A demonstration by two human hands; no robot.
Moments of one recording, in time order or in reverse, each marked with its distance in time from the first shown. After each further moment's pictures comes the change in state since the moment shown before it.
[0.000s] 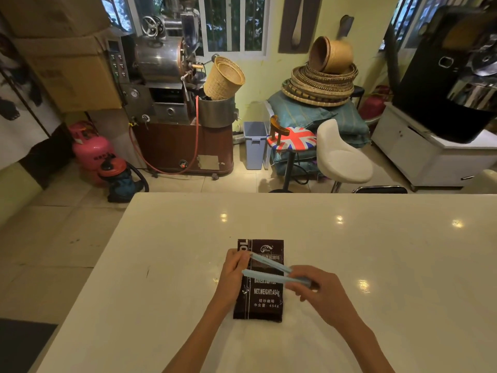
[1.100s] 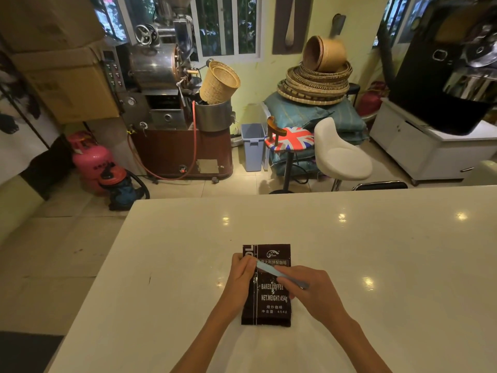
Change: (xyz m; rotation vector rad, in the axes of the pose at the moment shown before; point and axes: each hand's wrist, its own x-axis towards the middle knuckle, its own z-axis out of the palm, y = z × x) left_hand -0.008 0.007 0.007 -0.001 -0.111 -0.068; right_hand 0.009 0.008 0.022 -0.188 0.048 -0.154
